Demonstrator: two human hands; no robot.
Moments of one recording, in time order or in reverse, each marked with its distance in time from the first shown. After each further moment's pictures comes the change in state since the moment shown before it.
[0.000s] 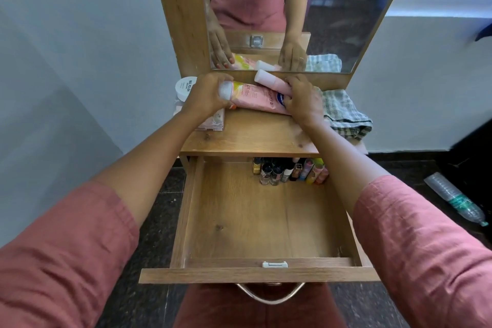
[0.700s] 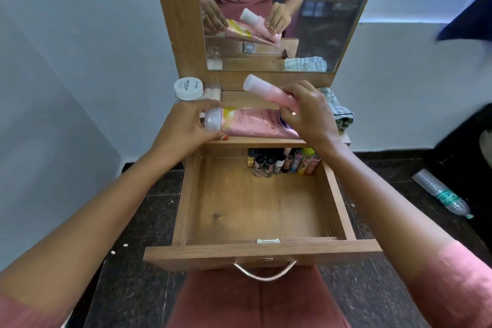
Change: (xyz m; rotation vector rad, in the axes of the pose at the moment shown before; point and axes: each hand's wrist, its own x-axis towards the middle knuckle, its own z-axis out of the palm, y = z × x) left_hand -0.114 0.028 -0.036 -0.152 0.020 0.041; right_hand -0.090 -0.016 -0.064 0.176 0.117 -0.171
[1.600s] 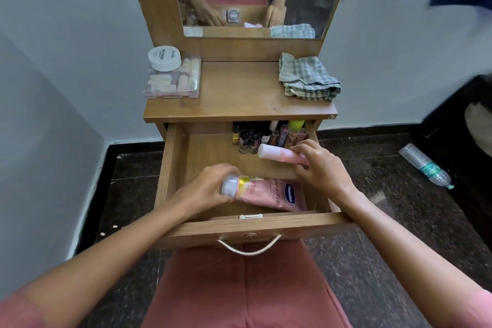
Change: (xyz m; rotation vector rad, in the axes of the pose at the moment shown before) left_hand -0.078 -0.045 0.110 0.129 -0.530 0.076; right_hand -0.126 0.064 0.012 -0.194 -0.421 0.178
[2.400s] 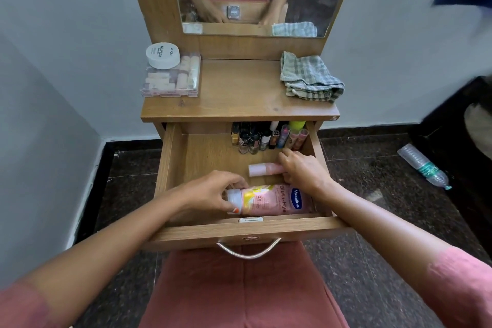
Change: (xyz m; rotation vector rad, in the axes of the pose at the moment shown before) left_hand 0.012 -0.001 -0.005 -0.062 -0.323 0.025; right_hand 0.026 -0.010 0.024 -0.350 -0.257 -0.167
